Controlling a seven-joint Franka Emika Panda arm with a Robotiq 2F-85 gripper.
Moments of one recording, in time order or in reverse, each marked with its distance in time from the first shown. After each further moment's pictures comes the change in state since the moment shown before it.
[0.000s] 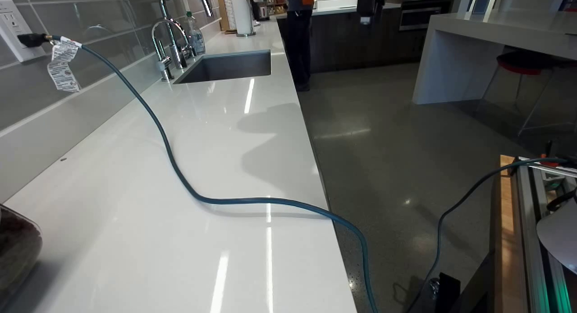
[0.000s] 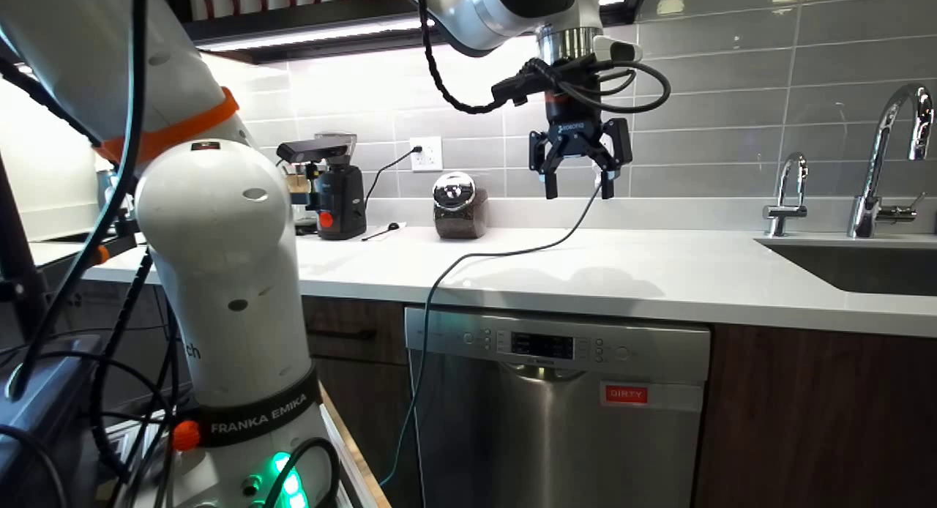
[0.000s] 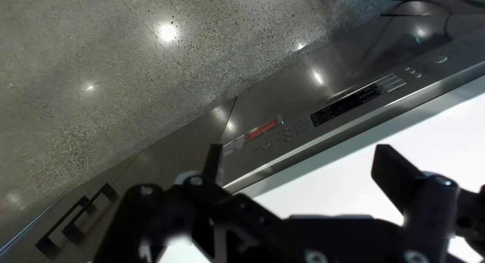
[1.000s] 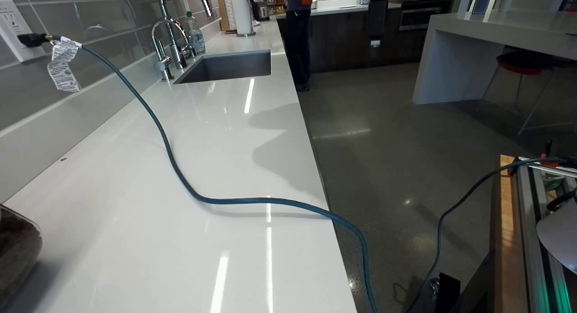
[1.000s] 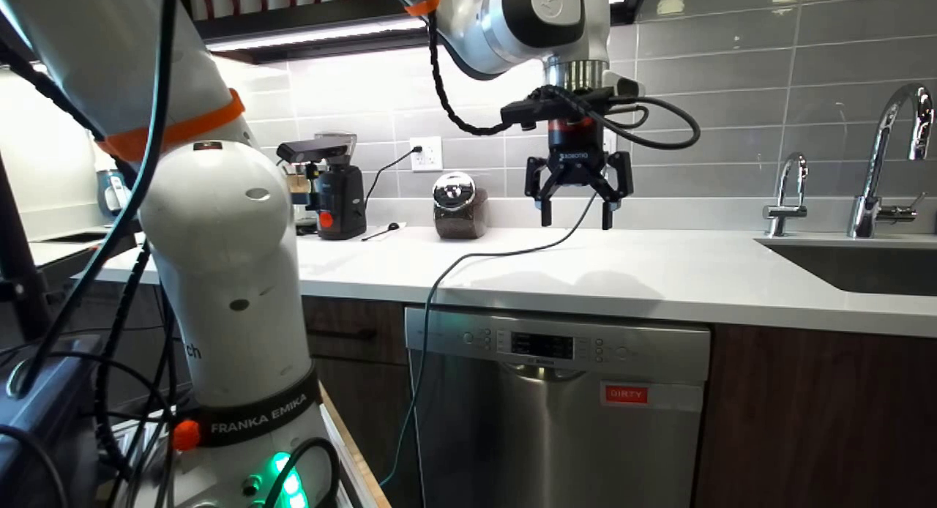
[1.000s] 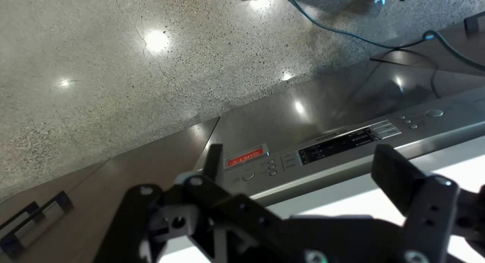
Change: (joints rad) arm 0.014 0.064 -0.036 -0.033 -0.009 0.020 -0.175
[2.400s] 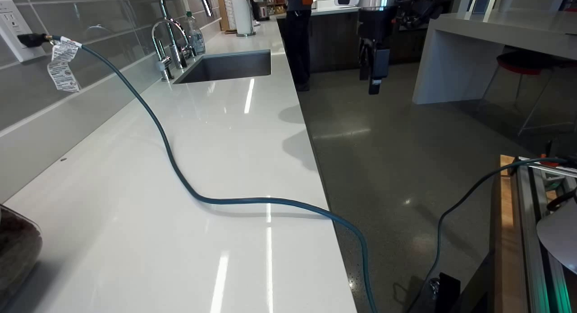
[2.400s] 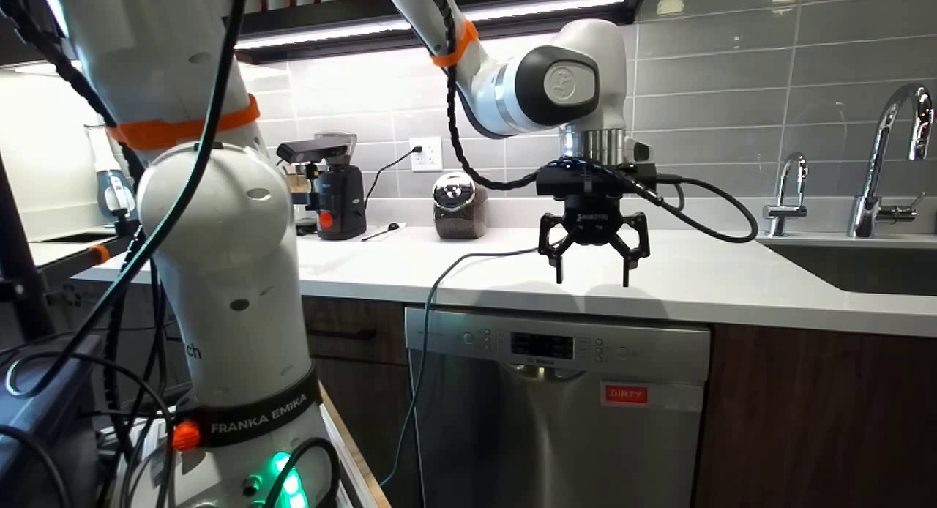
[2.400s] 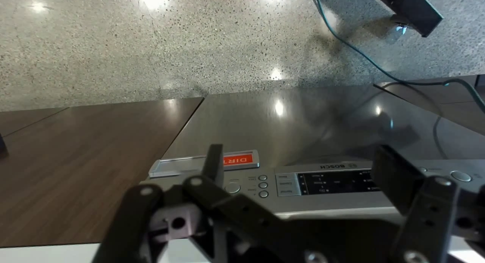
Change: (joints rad) arm 0.004 0.157 -0.073 -0.091 0.025 0.294 -0.362
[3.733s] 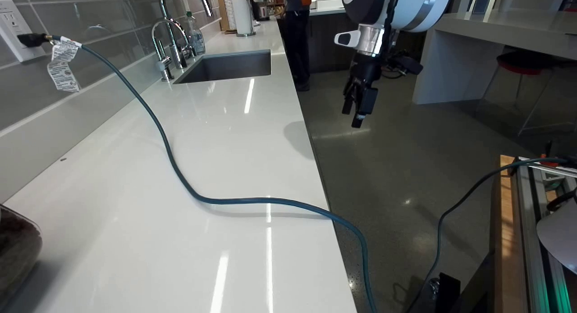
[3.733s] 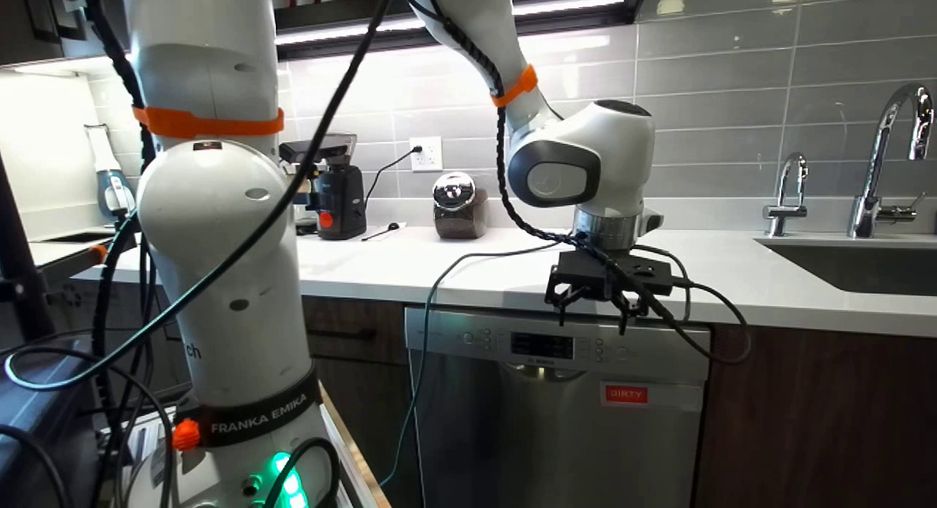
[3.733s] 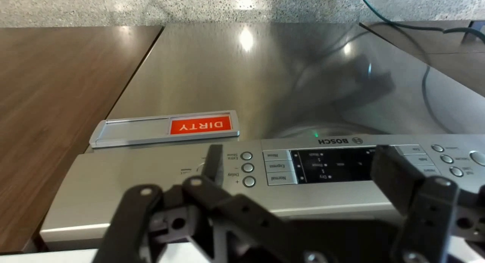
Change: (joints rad) arm -0.007 0.267 0.018 0.007 0.672 0.259 -0.655
